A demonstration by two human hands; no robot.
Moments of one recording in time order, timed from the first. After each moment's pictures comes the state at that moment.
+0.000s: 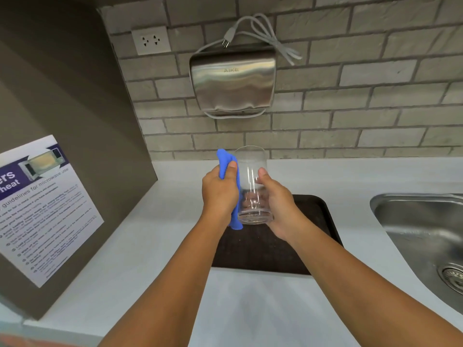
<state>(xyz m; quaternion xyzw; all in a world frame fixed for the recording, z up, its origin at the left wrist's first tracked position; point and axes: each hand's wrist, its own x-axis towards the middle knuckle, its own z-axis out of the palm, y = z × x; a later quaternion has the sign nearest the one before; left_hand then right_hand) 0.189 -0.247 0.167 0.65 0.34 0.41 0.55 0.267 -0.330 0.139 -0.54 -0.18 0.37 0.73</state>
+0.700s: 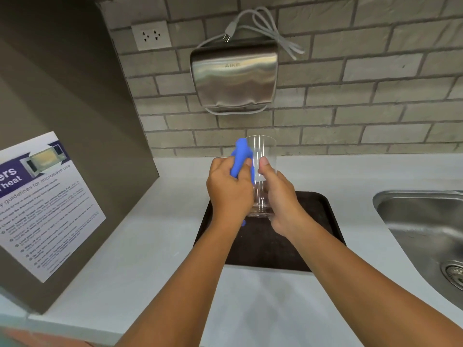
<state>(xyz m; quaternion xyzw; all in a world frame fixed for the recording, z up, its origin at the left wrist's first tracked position) 0.187 -0.270 0.169 0.70 0.26 0.52 0.41 0.259 -0.332 0.147 -0.56 -0.16 0.34 0.74</state>
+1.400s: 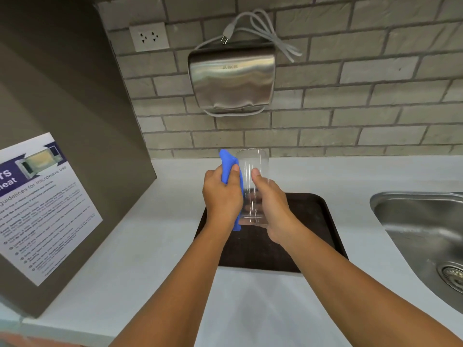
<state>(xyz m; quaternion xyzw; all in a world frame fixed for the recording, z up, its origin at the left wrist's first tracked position) 0.191 -0.256 0.154 0.67 0.33 0.47 0.46 0.258 -0.328 0.134 -0.59 -0.17 0.35 0.71</state>
